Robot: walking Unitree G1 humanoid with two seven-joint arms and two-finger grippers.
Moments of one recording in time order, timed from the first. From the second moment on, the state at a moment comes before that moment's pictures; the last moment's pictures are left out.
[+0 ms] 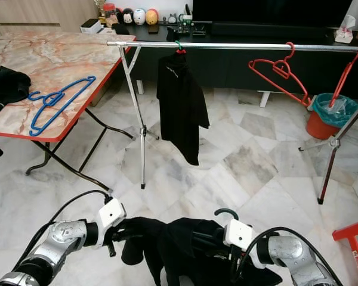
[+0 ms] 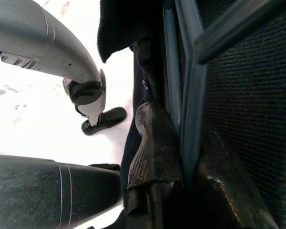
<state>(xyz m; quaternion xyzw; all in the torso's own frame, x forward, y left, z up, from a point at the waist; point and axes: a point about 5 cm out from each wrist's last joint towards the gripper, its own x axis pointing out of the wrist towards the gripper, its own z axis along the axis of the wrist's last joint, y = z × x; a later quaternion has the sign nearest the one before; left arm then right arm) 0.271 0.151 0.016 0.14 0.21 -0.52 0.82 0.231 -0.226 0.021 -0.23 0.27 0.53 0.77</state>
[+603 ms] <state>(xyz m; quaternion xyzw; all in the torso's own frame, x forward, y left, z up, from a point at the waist) 0.273 0.159 0.021 0.16 0.22 -0.53 0.80 0.236 -0.222 0.025 -0.26 0.26 0.54 0.76</state>
